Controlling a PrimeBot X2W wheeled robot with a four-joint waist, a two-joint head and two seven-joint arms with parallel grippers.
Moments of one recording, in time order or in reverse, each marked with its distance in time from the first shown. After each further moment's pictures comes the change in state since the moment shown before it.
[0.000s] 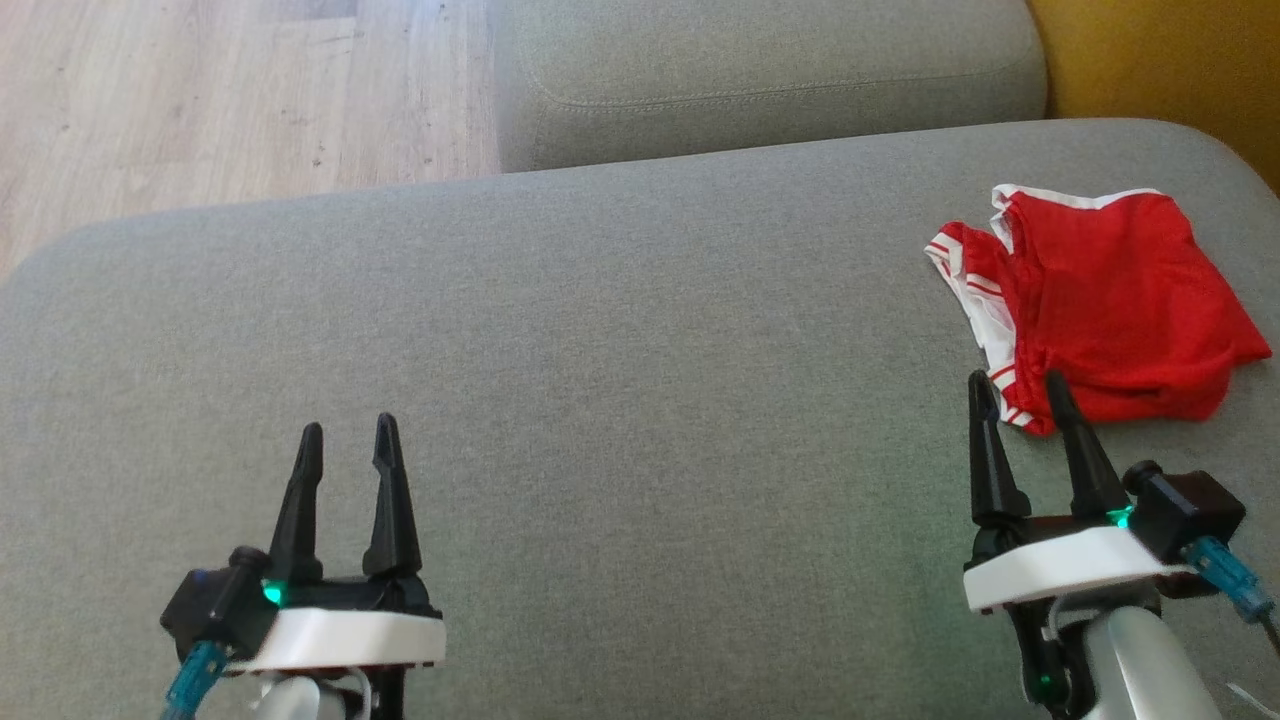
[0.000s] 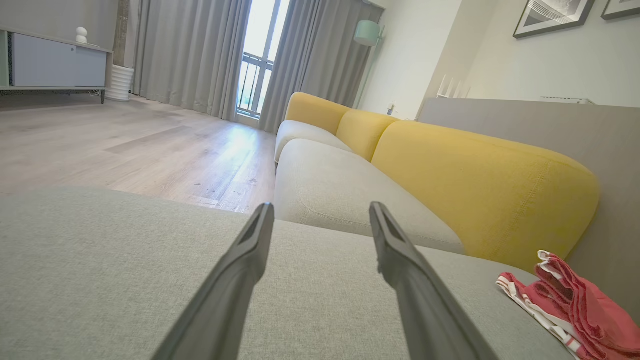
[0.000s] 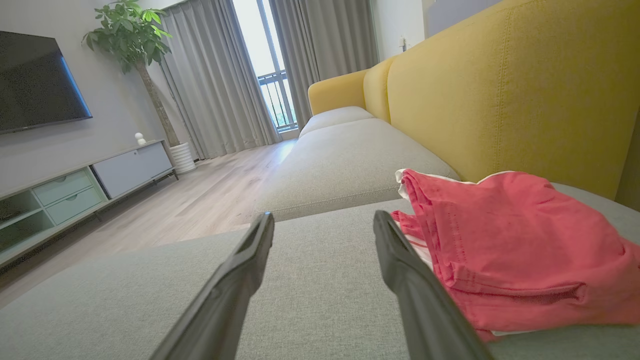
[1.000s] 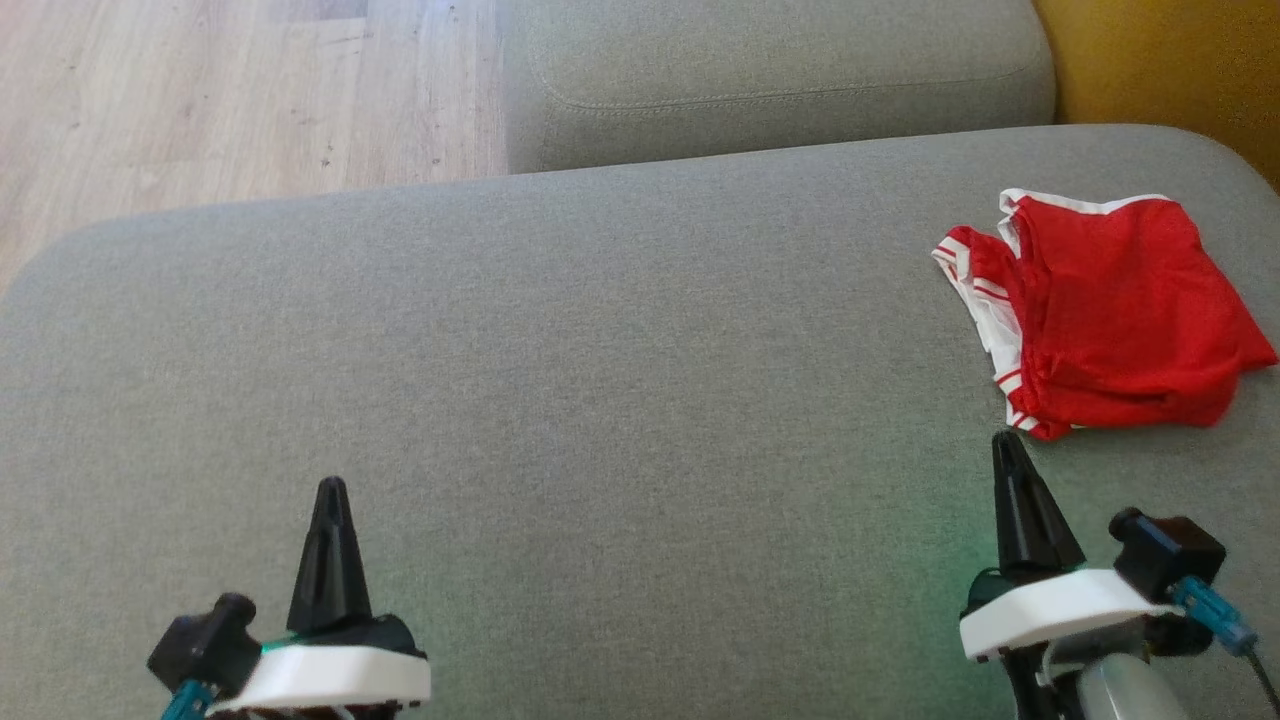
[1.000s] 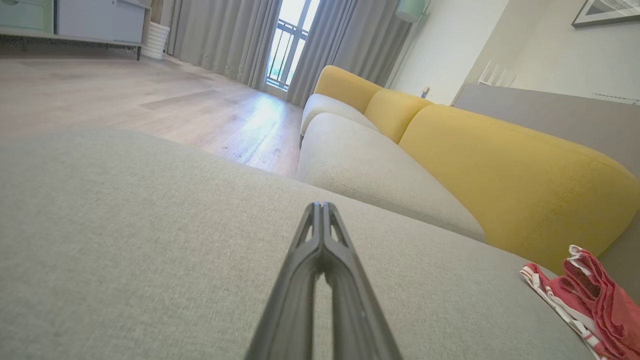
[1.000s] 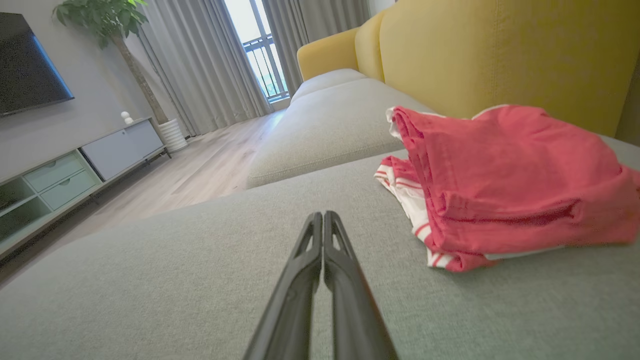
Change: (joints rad) left arm 0.043 -0.001 0.021 0.060 -0.082 0.010 0.004; right arm 0.041 0.003 0.003 0.069 0.035 -0.001 0.005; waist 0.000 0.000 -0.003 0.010
